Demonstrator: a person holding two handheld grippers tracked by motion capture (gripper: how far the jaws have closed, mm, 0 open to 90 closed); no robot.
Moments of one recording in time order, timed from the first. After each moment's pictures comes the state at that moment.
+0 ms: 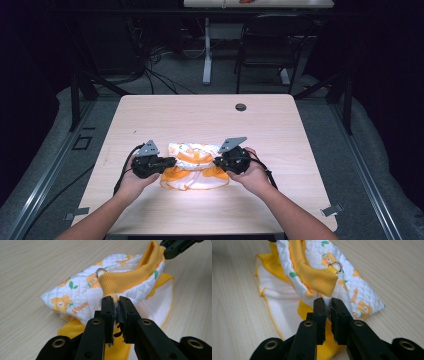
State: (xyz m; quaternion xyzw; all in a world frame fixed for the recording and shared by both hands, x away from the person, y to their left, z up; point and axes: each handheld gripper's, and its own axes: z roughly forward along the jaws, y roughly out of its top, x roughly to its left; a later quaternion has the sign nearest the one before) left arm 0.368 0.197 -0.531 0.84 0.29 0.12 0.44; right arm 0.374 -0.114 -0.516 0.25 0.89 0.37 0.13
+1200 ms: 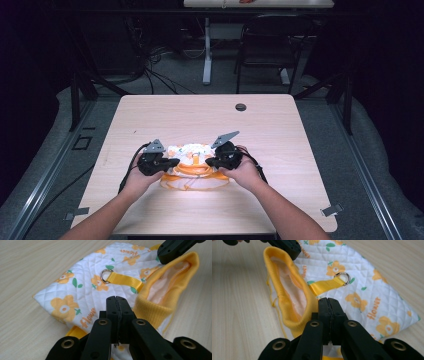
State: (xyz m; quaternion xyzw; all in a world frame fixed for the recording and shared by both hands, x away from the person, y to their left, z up) left arm 0.381 0.185 -0.543 0.85 0.30 0.08 0.42; right arm 0.393 -0.094 -0.525 0.26 0.89 0.38 0.05
